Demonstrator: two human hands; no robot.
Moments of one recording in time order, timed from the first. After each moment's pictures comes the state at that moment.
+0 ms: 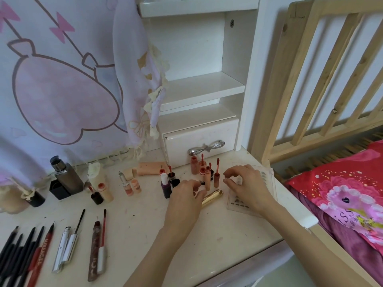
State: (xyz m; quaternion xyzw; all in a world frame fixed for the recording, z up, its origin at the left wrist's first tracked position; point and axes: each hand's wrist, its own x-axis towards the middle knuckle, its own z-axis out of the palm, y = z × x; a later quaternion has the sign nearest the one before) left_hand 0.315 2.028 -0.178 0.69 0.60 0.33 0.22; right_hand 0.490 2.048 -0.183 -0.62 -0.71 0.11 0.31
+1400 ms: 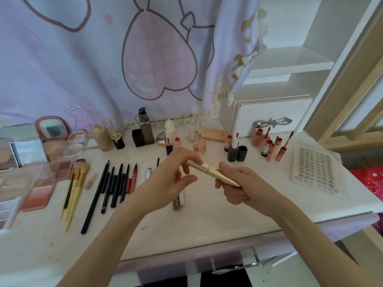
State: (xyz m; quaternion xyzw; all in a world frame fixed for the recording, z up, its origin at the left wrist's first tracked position) left_hand 0.119 1.948 -0.137 0.78 0.44 0.35 0.28; right_hand 0.329 1.968 -0.146 -0.40 -0.55 0.68 0.27
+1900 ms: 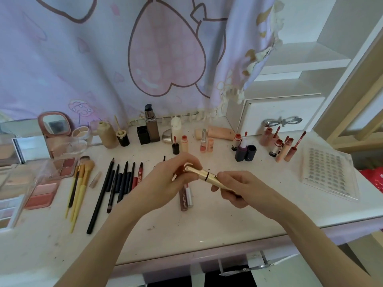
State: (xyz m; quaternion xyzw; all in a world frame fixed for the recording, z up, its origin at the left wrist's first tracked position) left_hand 0.099 1.948 -0.140 0.78 0.48 0.31 0.27; right_hand 0.312 1.968 -0.150 -0.40 -0.65 0.61 0.22
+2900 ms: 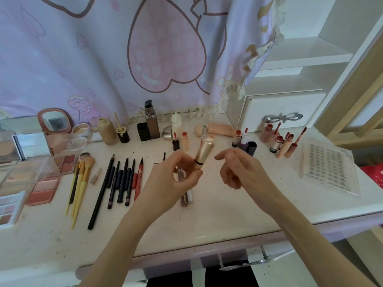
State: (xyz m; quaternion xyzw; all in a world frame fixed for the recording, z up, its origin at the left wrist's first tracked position) left_hand 0.117 1.932 -0.143 0.66 0.55 0.41 0.29; right_hand 0.298 1.959 -0.138 -0.42 -0.62 0.53 0.41
